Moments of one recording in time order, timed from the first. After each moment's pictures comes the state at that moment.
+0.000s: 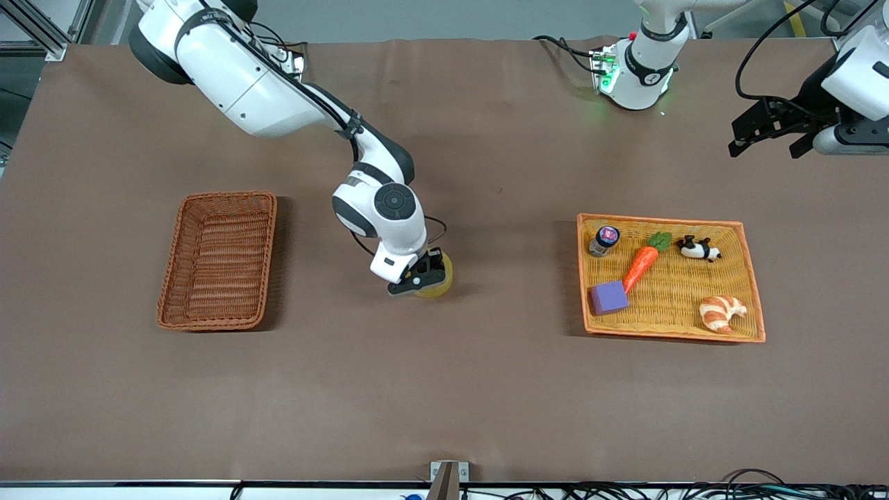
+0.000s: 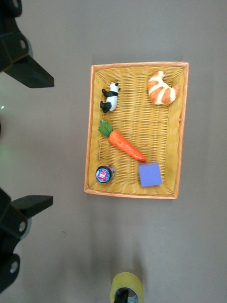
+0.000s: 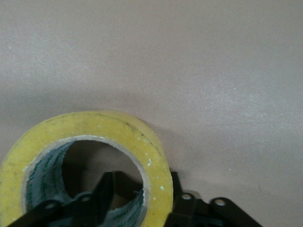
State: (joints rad) left arm -0.03 -0.15 -0.07 -1.71 -0.07 1.56 -0.10; right arm 0.31 0.84 0.45 -1.57 -0.53 2.36 0.72
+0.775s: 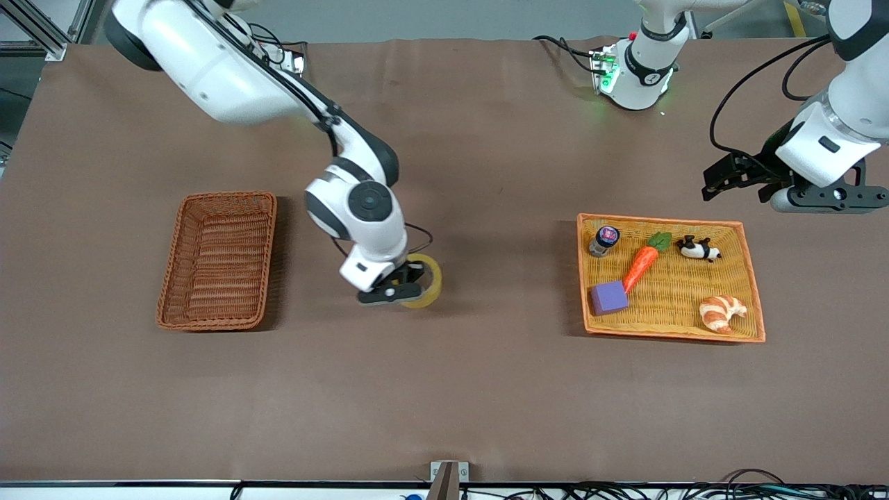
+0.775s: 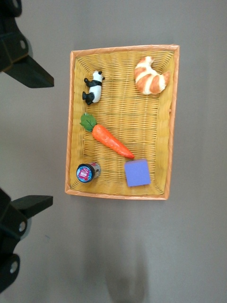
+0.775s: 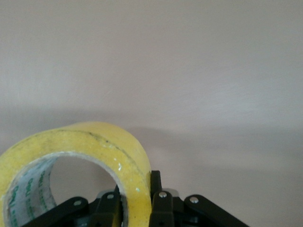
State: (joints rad) left arm -0.06 -0.04 -0.06 -1.73 -0.07 1.71 -0.10; right arm 0.18 0.69 0.52 -1.52 -0.53 2.17 0.78
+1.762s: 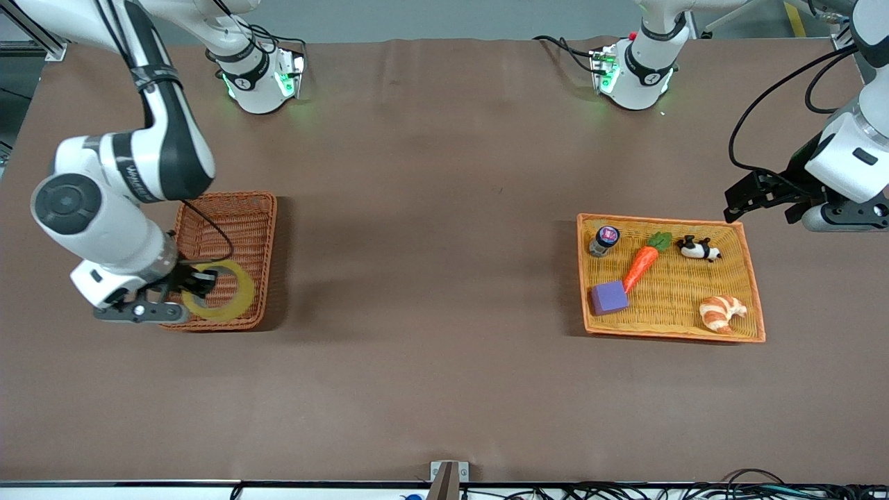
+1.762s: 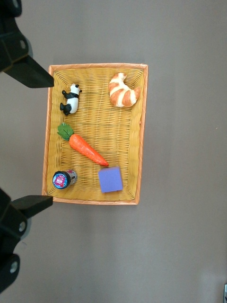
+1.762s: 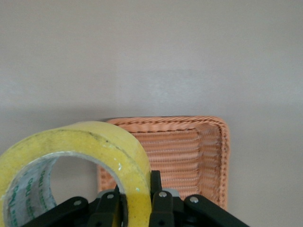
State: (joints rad) left arm -0.06 0.05 -0.06 -1.58 -0.03 1.71 -0.10; right arm 0.09 0.26 0.01 -1.80 -0.17 2.12 0.15
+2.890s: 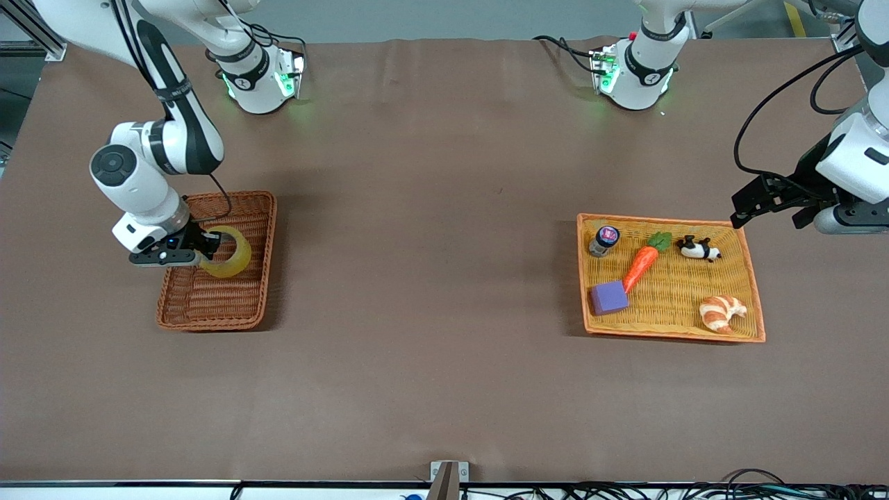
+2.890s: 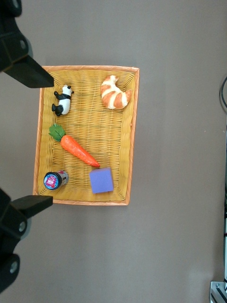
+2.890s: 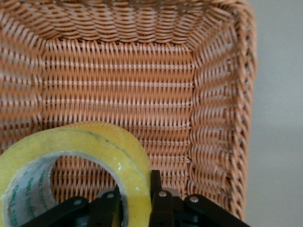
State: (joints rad) left arm -0.05 0.05 -0.06 -1.57 -0.03 1.75 -0.10; right arm 0.10 0.20 -0.15 -2.44 -0.17 2.74 0.02
